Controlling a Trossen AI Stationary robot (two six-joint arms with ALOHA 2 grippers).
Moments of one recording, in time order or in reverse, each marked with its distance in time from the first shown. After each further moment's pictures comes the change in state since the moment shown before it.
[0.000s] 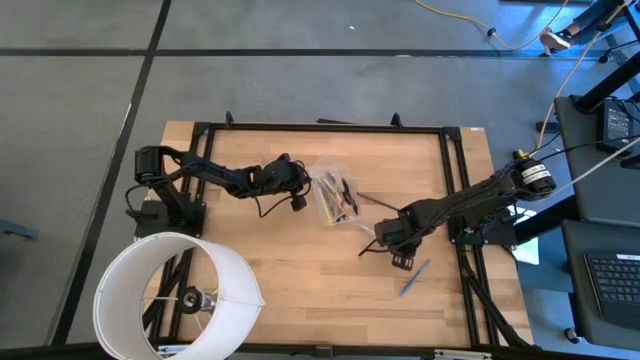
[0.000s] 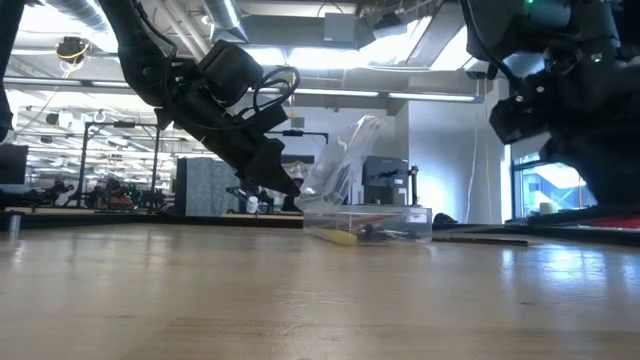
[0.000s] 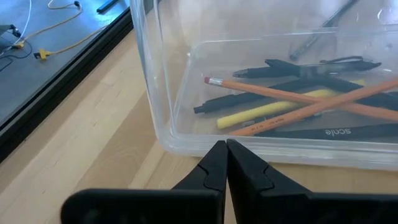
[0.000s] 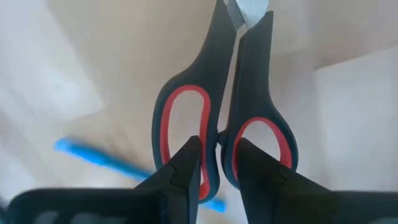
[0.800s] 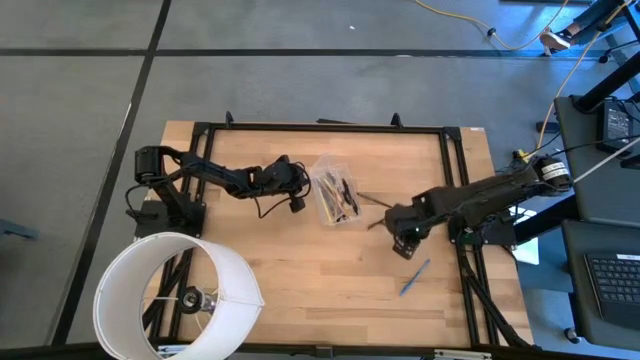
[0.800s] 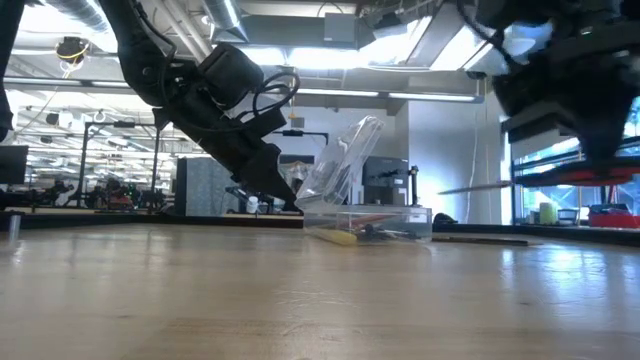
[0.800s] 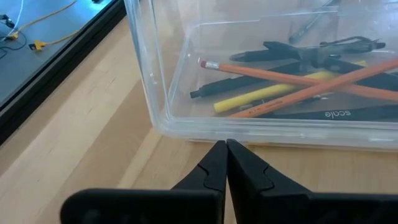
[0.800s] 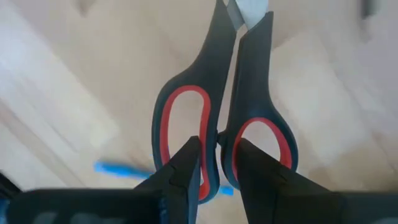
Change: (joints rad) left arm -0.003 0.000 -0.001 -0.046 0.003 -0.004; right arm -0.069 -0.185 0.003 -0.086 0.046 0.233
